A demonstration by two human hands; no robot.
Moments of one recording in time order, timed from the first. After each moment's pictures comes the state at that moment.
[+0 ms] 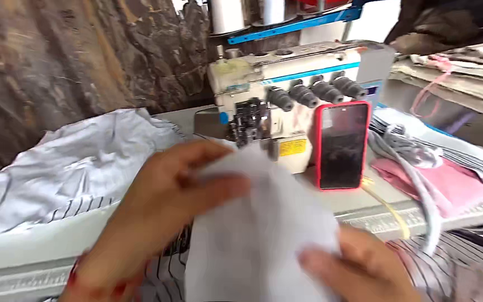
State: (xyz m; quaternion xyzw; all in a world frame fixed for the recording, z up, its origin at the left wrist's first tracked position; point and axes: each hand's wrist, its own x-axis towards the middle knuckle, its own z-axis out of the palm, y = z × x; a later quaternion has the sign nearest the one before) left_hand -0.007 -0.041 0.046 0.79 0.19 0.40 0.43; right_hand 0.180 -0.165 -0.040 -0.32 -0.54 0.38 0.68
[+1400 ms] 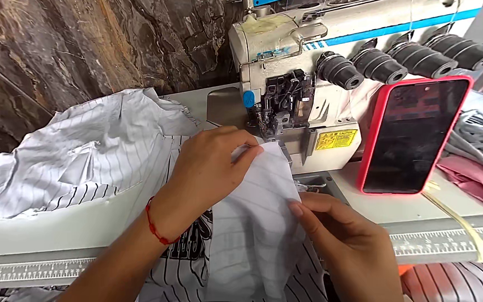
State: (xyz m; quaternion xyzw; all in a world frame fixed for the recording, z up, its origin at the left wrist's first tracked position) left_hand 0.028 0.034 -0.010 0.91 0.25 0.33 0.01; right_hand 0.170 -0.105 -0.105 -0.47 -0.46 0.18 0.73
